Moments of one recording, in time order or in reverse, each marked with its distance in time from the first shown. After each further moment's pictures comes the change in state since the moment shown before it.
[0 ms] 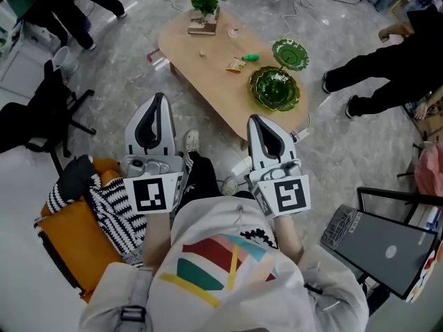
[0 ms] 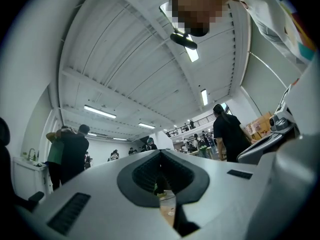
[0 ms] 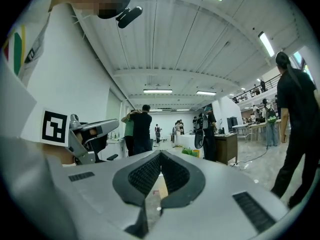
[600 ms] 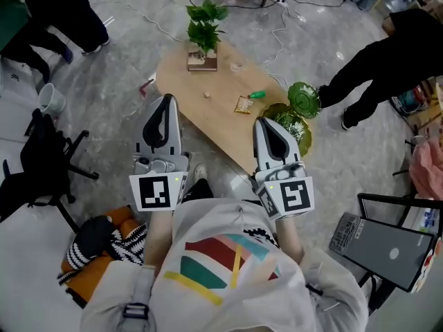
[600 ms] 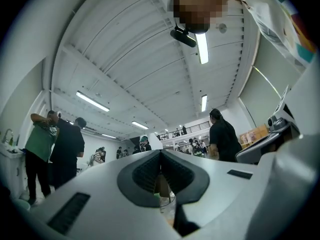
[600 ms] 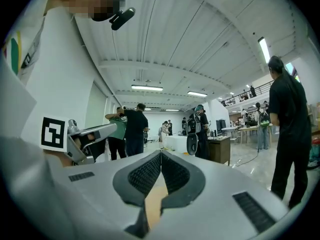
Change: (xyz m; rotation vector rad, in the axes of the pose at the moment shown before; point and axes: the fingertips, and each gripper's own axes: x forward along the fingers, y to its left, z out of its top) left arm 0.187 0.144 -0.060 -0.098 -0.037 -0.127; right arm 0.219 -0.030 0.034 -0.007 0.007 -0.148
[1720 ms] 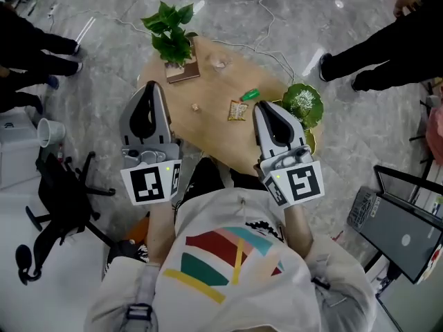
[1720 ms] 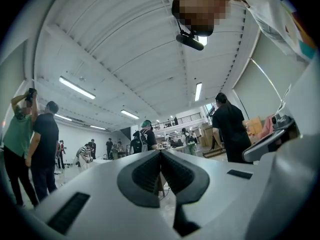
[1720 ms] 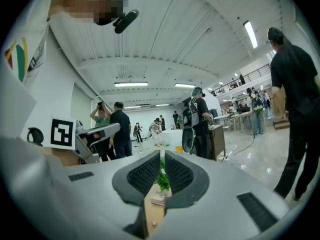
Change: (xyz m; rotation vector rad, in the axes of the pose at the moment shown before) left arm 0.226 -0.013 -0.076 0.021 0.107 -0.108; right arm 0.127 -0.168 -0.021 0.133 0.050 -0.070
